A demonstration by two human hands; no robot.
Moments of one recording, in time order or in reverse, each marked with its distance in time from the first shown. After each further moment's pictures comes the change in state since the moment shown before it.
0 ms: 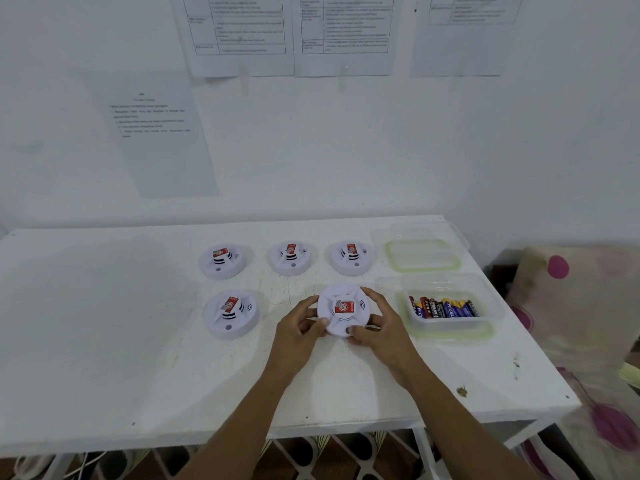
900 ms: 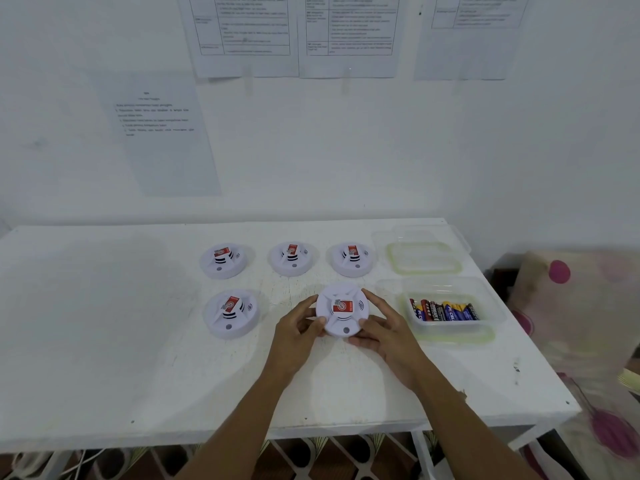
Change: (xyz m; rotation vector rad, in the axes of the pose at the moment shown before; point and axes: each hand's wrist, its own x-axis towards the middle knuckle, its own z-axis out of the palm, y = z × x) left_hand -0.002 0.003 -0.002 -0.040 0.001 -0.002; right_hand 0.002 -0.002 -0.011 0.171 -0.110 0.099
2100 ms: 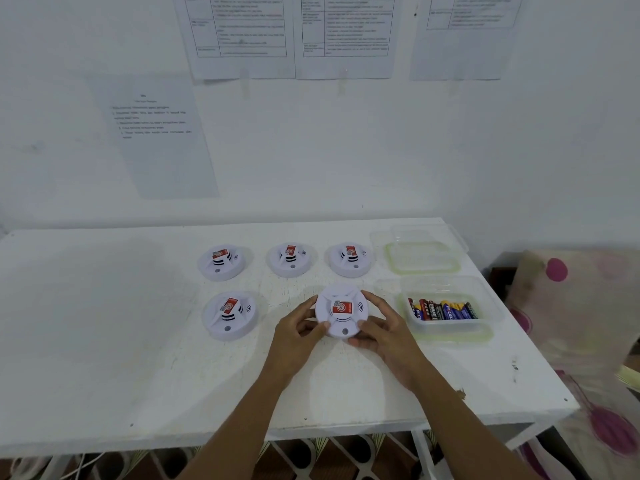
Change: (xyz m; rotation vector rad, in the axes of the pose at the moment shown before) left_hand 0.001 -0.001 -0.001 0.064 -0.029 -0.003; right_hand -0.001 0.003 0.000 0.003 0.020 -0.013
